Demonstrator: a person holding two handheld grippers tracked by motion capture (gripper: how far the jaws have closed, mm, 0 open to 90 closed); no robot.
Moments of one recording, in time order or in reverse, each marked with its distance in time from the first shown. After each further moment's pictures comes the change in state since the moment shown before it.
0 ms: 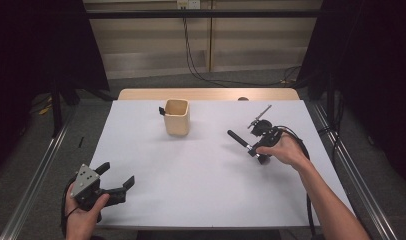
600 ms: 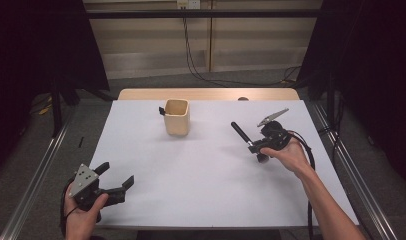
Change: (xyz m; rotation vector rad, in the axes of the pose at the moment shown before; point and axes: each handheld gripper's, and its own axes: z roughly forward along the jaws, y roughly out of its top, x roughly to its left) left arm 0.001 0.001 -0.002 -0.007 -0.004 -0.003; right arm 0.002 -0.025 -0.013 -0.257 -0.002 0.045
